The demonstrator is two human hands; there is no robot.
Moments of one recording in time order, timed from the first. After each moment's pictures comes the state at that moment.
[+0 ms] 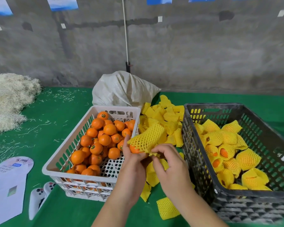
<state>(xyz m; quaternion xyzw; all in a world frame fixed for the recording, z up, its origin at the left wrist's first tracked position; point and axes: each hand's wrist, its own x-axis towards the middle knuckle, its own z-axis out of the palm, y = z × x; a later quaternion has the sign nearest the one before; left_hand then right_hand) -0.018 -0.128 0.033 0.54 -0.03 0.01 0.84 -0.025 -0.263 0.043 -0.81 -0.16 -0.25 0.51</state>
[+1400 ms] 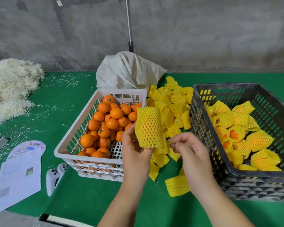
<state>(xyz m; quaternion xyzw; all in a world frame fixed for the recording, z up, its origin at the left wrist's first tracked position) -0.027 -0.123 0.025 0.67 0.00 0.22 0.71 -0.044 -0.269 0.047 -0.69 0.00 -0.10 0.72</state>
